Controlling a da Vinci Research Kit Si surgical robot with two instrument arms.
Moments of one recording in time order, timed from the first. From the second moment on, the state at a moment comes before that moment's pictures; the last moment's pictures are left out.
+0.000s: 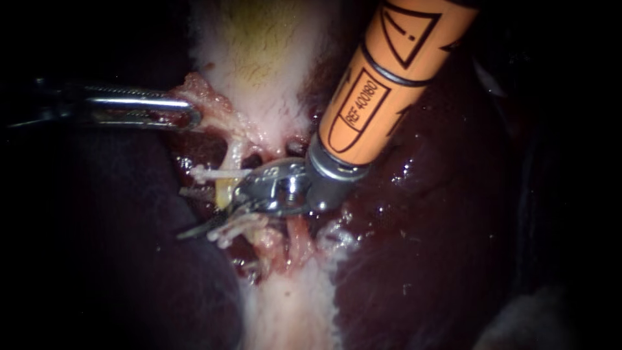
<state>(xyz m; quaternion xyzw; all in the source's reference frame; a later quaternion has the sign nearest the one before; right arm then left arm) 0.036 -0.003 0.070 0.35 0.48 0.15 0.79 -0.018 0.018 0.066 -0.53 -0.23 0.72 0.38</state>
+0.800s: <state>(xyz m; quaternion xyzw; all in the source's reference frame) 0.036 -0.002 0.064 0.40 0.50 0.14 0.76 -0.017 0.018 0.066 -0.53 -0.23 0.72 0.38</state>
